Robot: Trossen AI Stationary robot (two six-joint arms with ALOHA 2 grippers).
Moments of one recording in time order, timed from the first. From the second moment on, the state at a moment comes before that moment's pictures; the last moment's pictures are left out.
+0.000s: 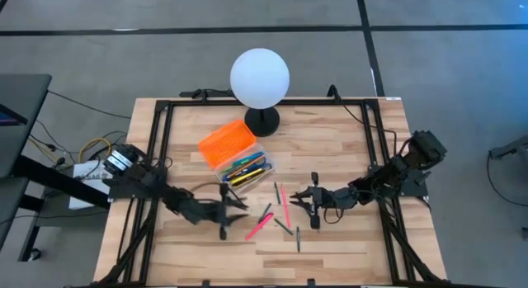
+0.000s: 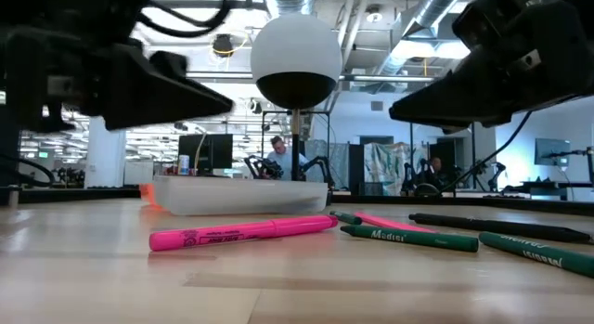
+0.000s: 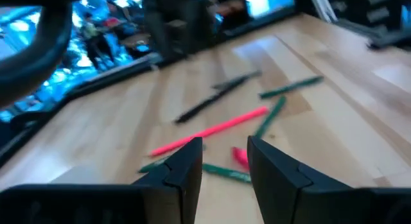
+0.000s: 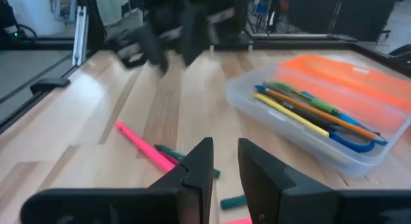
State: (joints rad) left arm -0.56 1.80 0.42 1.20 -0.59 0.22; right arm 0.48 1.66 0.35 1.05 0.49 0.08
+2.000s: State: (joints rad) left arm -0.77 1.55 0.12 1.37 -0.87 0.05; right arm 0.46 1.79 0.98 -0.60 0.20 1.03
